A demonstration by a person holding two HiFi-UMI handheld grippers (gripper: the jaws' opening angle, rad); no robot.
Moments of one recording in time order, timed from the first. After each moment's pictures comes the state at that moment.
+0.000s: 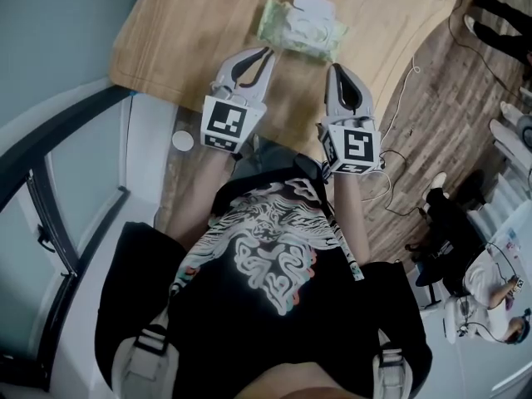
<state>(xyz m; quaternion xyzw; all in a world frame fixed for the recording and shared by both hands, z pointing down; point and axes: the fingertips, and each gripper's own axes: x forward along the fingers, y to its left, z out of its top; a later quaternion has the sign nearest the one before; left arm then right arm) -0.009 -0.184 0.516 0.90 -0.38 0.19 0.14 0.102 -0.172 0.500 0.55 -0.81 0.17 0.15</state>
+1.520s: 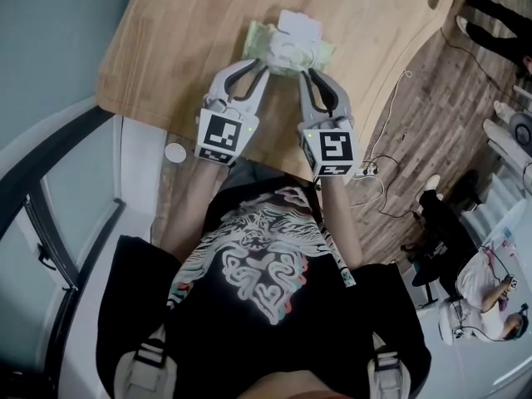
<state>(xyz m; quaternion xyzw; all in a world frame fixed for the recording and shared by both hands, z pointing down) 0.008 -0.214 0.543 0.90 -0.35 0.22 0.13 0.080 -0.210 0.535 0.50 -0.82 0.19 0.19</state>
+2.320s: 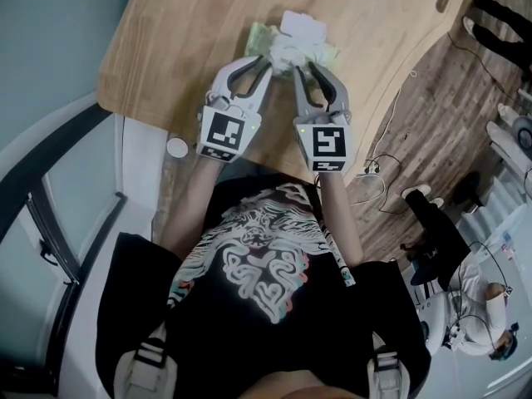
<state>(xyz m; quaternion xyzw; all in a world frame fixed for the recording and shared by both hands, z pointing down) 0.013 -0.228 0.551 0.90 -0.34 0.23 0.11 0.069 -0.229 0.546 0.49 -0.83 0.17 0.22</state>
